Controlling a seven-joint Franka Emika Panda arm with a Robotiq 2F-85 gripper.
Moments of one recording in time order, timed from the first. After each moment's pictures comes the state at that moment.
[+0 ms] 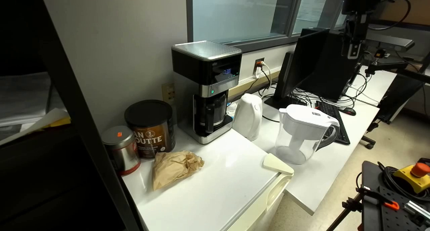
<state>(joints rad) -0.06 -0.18 -0.21 -1.93 -0.04 1.54 -0.45</state>
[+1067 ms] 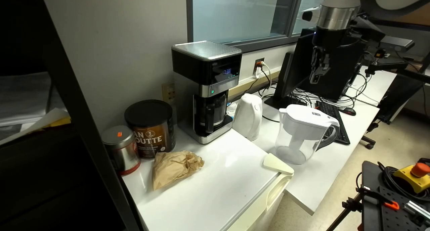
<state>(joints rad) -0.05 -0.17 -0.07 -2.18 -0.29 2.01 -0.41</state>
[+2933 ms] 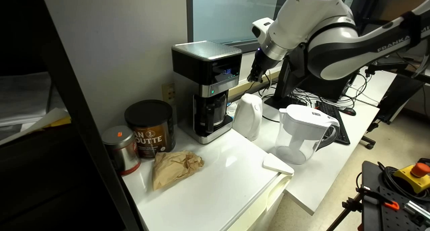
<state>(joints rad) -0.01 0.17 -0.02 -2.05 -0.81 2.64 0.04</state>
